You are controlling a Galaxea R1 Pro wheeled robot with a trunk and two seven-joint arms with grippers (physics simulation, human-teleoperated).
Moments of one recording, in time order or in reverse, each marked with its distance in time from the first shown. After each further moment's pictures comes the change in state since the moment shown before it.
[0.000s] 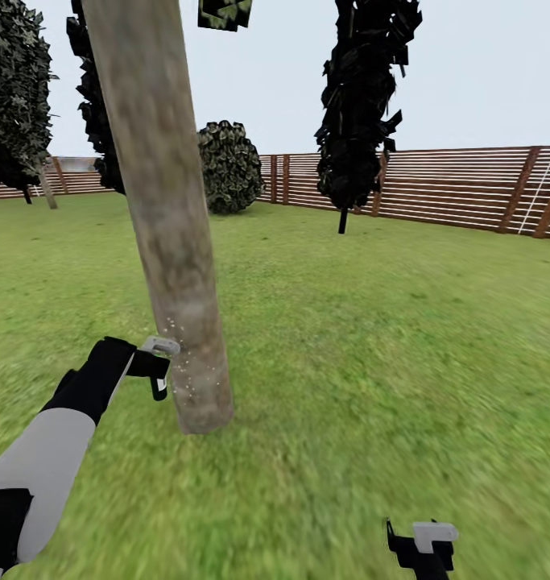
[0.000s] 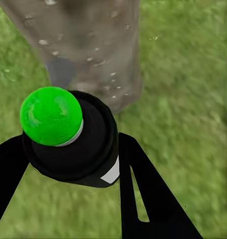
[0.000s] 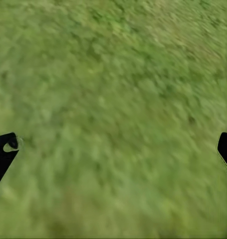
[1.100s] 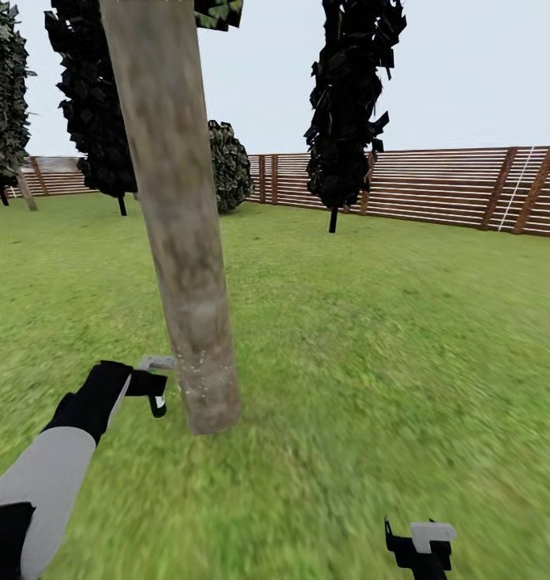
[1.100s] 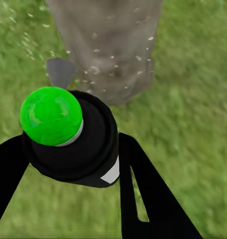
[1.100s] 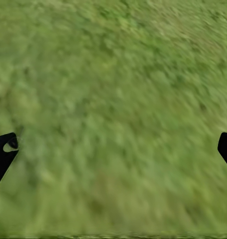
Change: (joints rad) left arm 0.063 -0.023 0.121 0.076 0.008 -0.105 0.064; right arm 0.000 0.006 0.001 0.000 0.000 0.000 0.000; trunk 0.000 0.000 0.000
